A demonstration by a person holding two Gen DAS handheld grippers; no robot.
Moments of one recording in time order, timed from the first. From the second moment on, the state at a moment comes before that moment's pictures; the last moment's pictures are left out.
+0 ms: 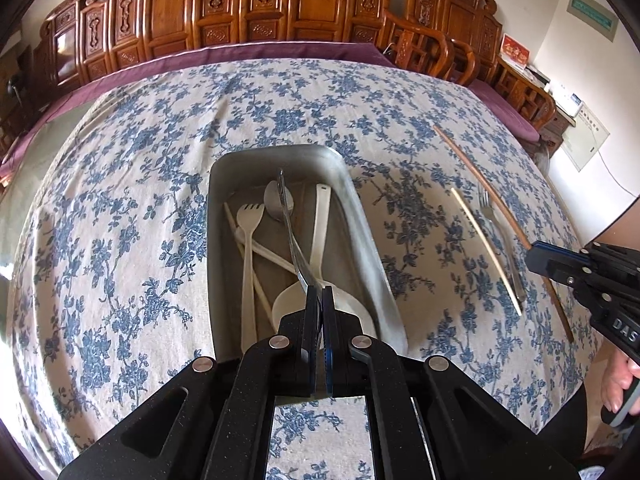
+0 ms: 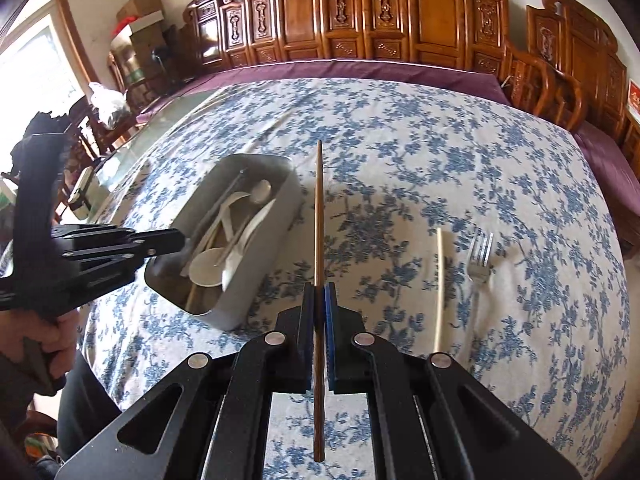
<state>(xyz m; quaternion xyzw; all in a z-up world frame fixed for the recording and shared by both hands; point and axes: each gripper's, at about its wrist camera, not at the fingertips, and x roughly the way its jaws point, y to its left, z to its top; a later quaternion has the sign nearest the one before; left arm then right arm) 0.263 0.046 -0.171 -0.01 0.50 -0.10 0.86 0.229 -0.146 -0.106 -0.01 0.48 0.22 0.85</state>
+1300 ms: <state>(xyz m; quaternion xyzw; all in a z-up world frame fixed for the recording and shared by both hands) 0.245 0.101 -0.144 -0.04 0.47 -0.06 0.88 0.233 -0.077 -0.099 -0.03 0.48 0.27 0.84</state>
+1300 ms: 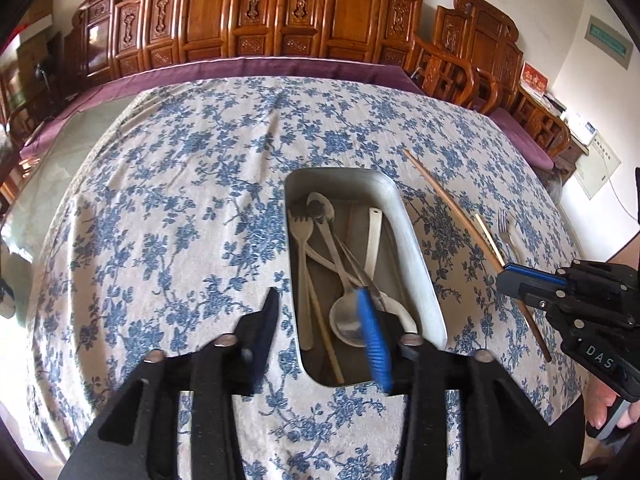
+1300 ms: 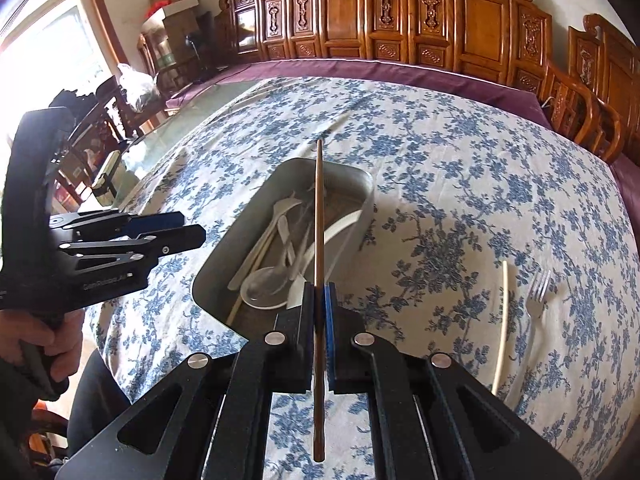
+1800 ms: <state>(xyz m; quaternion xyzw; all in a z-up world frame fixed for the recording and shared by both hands) 0.228 0.149 -0.136 -0.06 0.46 -0.02 0.89 0.249 -0.030 -0.110 -0.02 0.49 0.29 0.82</state>
